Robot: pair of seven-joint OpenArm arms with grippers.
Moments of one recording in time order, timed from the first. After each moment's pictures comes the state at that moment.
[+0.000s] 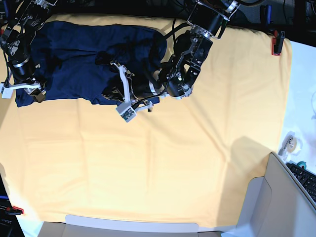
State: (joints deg) left arm -6.5 3.2 26.1 89.1 -29.2 -25.8 47.5; right arm -10.9 10.4 39.4 101.2 46.2 4.2 -53.3
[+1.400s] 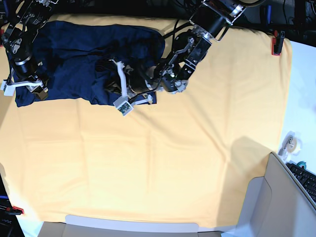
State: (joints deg) left arm -7.8 0.9 34.2 84.4 -29.4 -18.4 44.2; right arm -11.7 9.3 39.4 101.2 46.2 4.2 -53.3
